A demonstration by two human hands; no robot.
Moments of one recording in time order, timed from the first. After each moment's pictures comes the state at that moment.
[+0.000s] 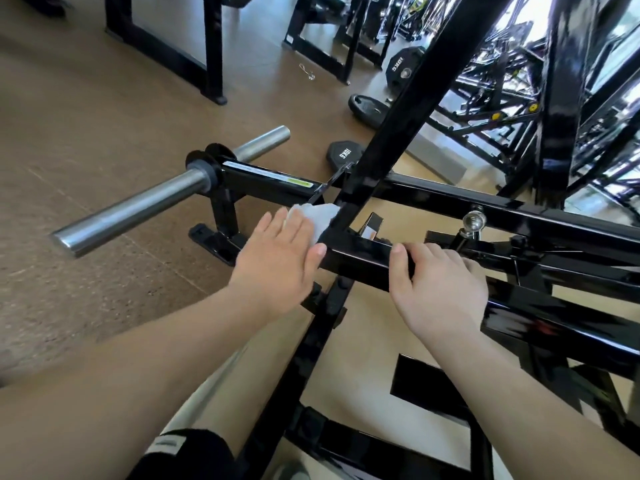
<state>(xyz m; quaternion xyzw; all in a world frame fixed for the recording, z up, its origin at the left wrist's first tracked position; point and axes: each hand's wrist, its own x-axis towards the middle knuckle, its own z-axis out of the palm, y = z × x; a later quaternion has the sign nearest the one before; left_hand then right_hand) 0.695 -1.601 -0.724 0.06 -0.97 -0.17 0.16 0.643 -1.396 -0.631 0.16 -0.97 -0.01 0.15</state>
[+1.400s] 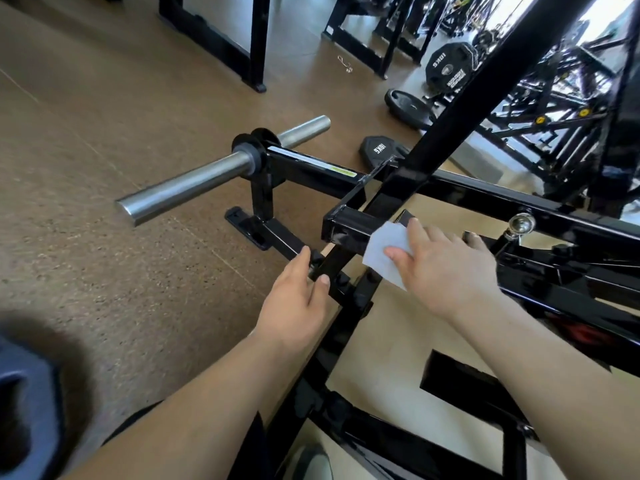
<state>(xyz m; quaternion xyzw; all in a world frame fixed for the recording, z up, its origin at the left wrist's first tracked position) 0.756 -1.573 -0.781 0.22 -0.76 -0.59 0.13 0.630 -1.438 -0.631 0.26 -0.93 -0.25 0.00</state>
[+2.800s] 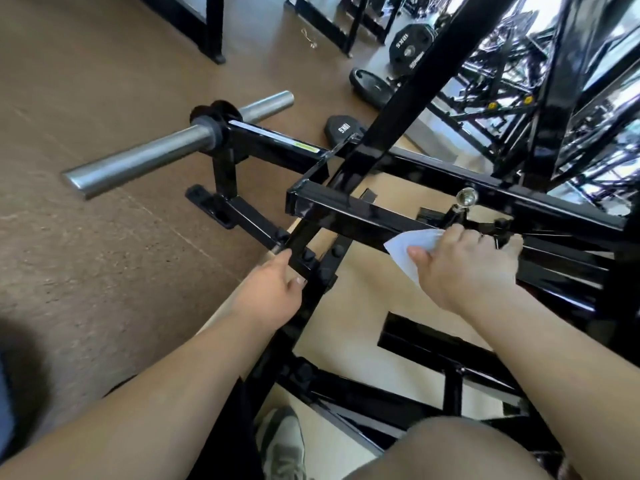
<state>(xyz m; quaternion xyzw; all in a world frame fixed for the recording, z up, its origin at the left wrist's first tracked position) 0.759 -1.560 -0.795 0.22 -0.82 -0.54 -0.01 0.655 -1.379 -0.597 0.07 -0.91 -0.40 0.01</state>
